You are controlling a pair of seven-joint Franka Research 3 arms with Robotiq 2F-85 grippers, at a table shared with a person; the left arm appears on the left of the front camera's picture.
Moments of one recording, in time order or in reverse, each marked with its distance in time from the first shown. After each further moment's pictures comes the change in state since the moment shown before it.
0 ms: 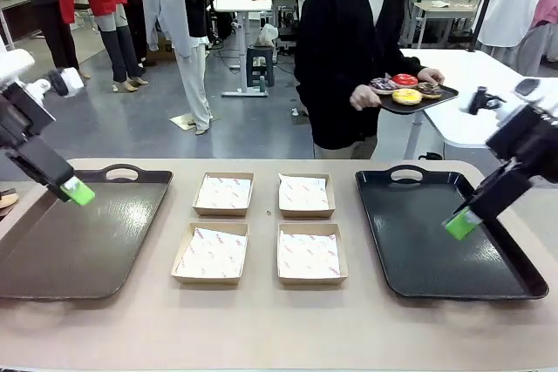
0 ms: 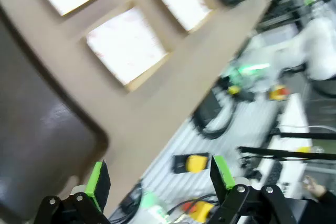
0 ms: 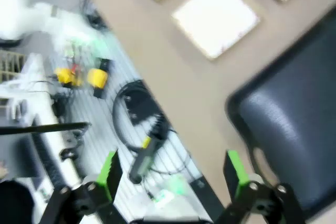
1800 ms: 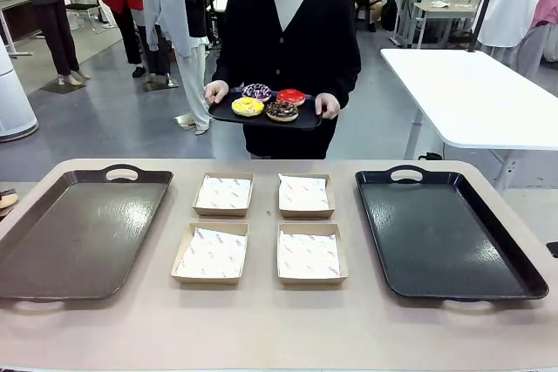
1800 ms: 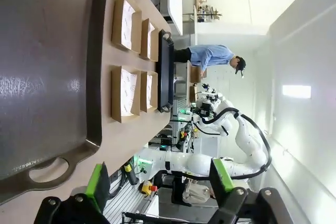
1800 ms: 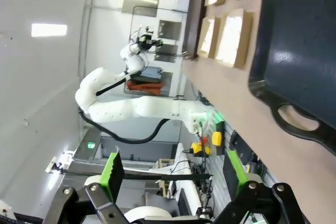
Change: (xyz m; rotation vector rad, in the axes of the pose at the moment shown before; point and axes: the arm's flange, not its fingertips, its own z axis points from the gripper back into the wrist) left arm -0.164 0.209 0.043 -0.558 -0.474 0.724; right arm -0.195 -0.164 0.028 0.644 -0.482 -0.626
